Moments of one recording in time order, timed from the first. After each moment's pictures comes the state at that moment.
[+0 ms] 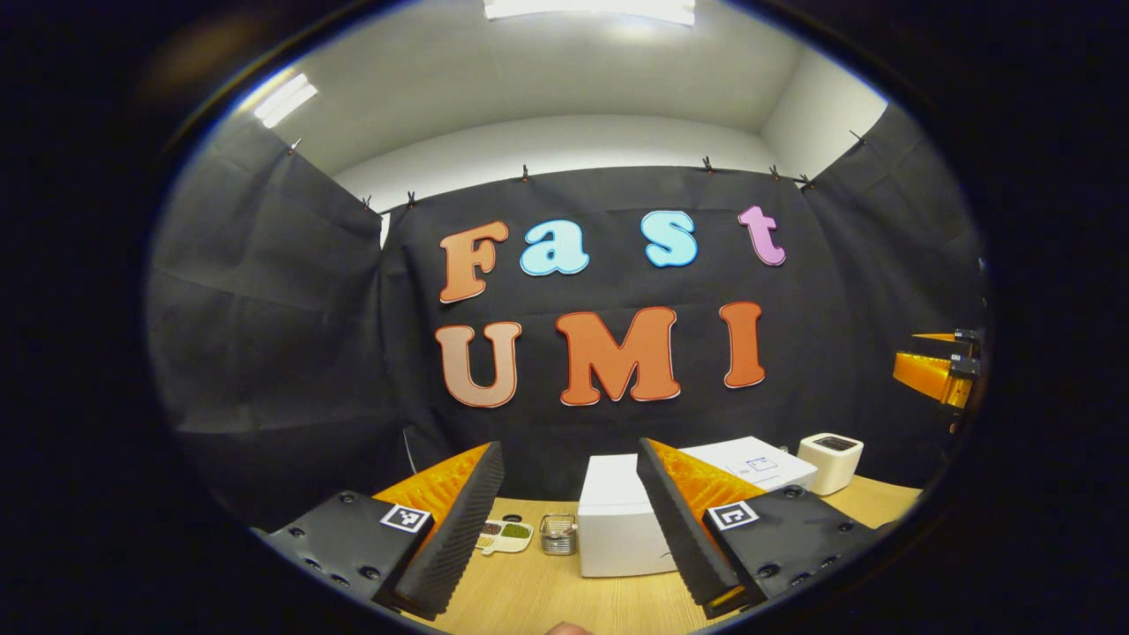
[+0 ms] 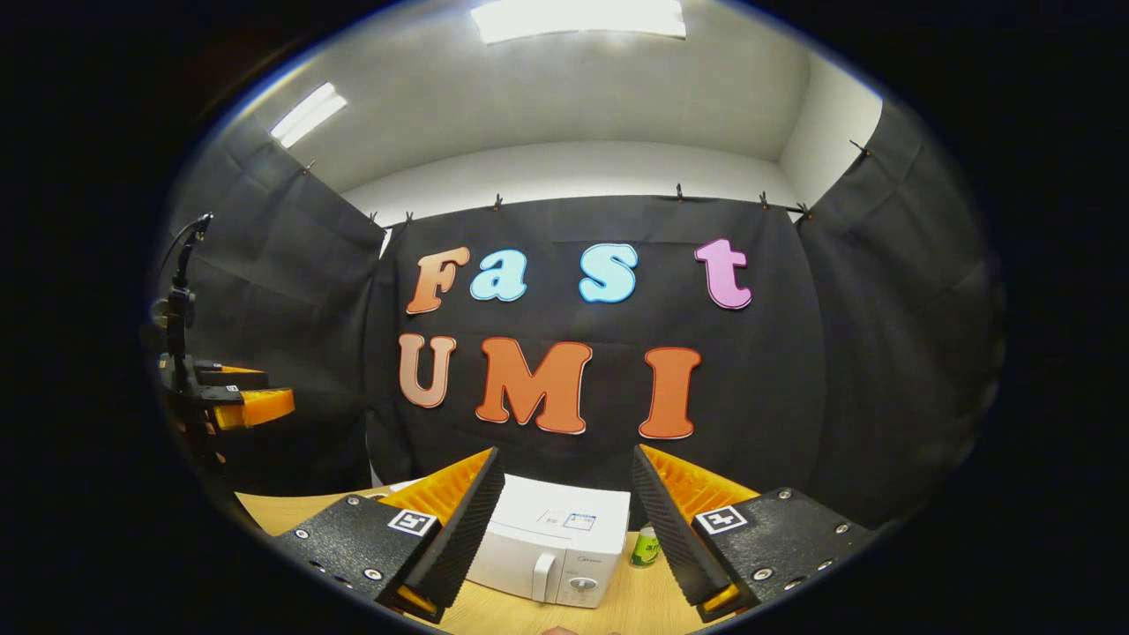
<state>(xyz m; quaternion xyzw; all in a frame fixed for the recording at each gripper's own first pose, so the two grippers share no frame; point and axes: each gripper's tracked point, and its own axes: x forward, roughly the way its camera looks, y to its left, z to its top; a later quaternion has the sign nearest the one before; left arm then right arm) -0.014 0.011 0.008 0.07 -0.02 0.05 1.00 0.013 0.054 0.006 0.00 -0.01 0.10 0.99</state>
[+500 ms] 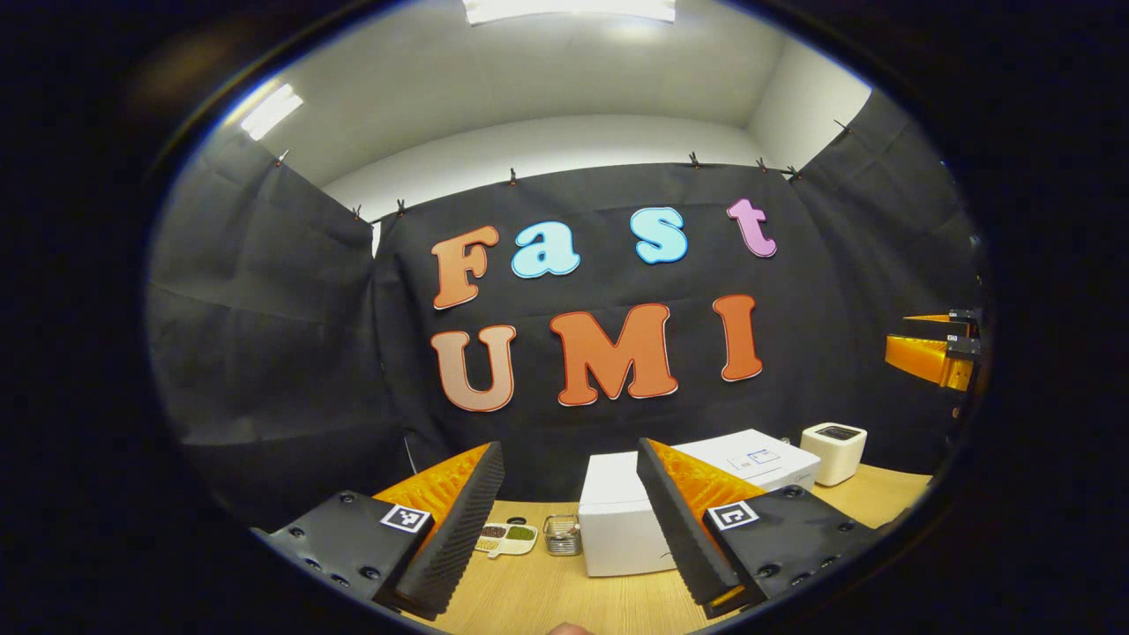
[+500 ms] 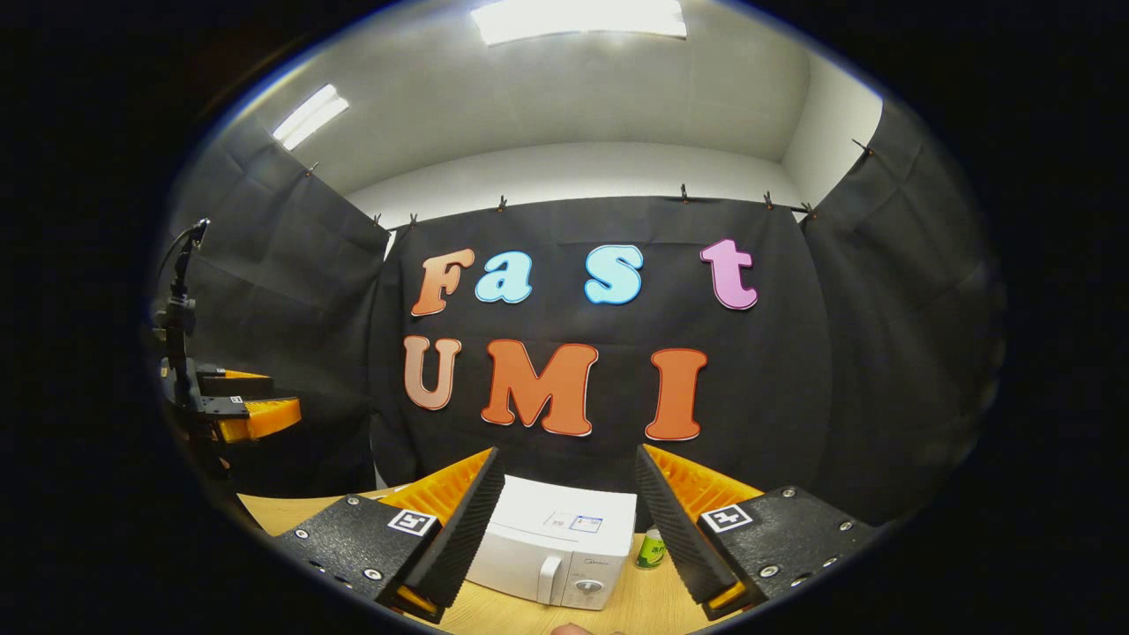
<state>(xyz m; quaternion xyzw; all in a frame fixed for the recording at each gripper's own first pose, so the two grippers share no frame) -0.015 0.003 0.002 0.09 -0.01 0.04 1.00 0.015 0.057 0.004 0.00 -0.01 0.11 0.99</state>
